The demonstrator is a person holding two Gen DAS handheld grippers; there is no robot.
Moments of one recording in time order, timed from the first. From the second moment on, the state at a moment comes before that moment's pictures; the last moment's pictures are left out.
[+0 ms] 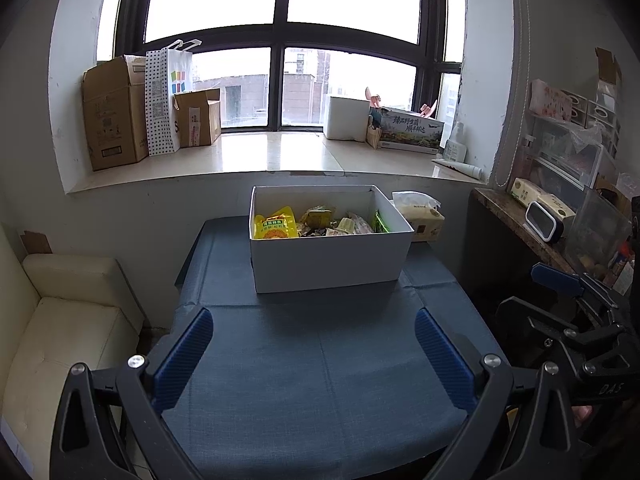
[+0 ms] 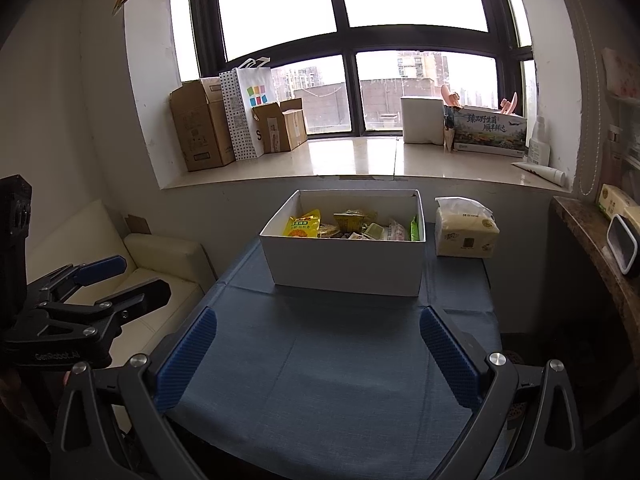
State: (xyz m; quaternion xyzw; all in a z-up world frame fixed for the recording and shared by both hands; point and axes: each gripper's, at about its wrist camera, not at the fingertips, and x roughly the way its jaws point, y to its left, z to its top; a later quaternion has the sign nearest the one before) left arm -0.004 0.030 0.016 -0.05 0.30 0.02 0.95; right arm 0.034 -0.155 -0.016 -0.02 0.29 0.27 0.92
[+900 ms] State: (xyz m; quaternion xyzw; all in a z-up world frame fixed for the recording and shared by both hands) left arm -0.003 0.027 0.012 -0.05 0.31 0.02 0.95; right arm 0.032 -0.154 -0.017 -0.02 0.29 0.27 0.92
